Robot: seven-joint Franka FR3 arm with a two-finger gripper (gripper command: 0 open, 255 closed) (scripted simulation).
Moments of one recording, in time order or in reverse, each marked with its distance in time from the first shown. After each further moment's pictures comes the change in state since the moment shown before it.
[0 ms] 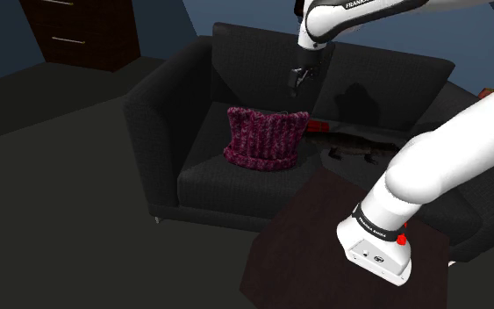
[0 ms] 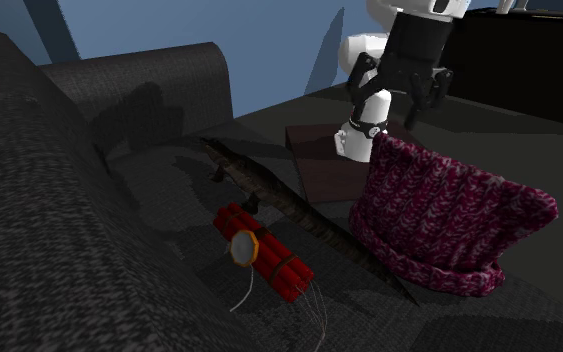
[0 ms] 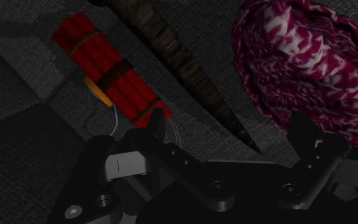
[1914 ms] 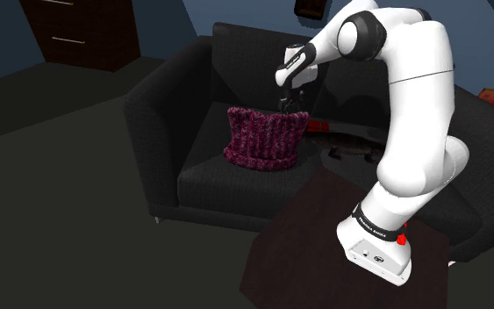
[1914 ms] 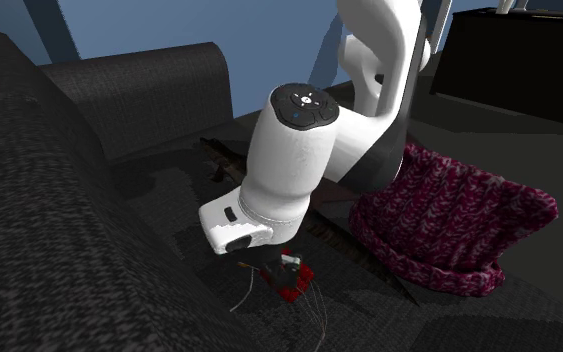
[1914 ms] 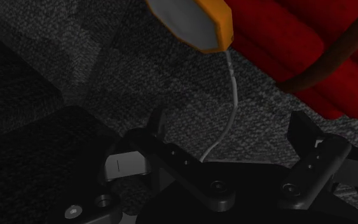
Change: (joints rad) arm -0.214 0.976 -0.115 0.616 0.115 0.370 -0.053
